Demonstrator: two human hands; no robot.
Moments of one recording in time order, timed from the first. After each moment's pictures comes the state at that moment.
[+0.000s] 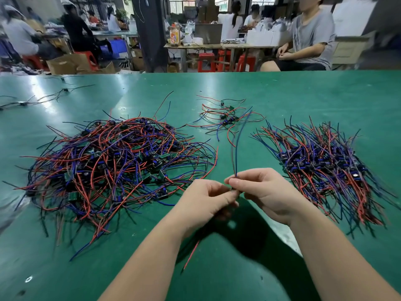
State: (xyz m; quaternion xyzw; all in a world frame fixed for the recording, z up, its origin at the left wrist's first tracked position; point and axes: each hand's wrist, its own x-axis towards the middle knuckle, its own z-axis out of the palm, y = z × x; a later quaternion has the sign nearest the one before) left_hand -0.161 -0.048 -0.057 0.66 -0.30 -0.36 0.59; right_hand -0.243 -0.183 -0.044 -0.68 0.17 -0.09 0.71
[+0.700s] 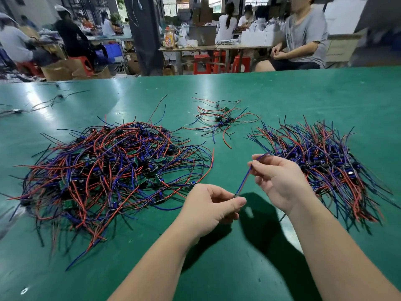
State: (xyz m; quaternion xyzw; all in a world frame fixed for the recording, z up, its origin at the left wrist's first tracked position) left_hand -0.173 -0.060 -0.064 0.66 -0.26 -0.34 0.61; right_hand -0.239 -0.209 -0.039 -0.50 0.29 -0.28 0.77
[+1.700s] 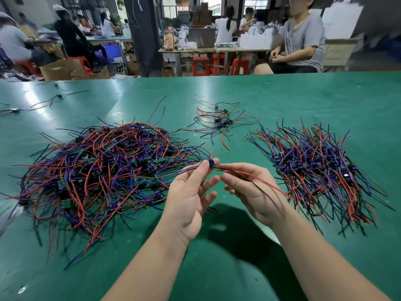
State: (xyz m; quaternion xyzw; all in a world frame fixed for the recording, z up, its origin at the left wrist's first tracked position) left_hand -0.168 -0.054 -0.038 0.43 -0.08 -0.34 0.83; right_hand -0.234 -0.176 -0.052 -0.60 0.10 -0.20 0.76
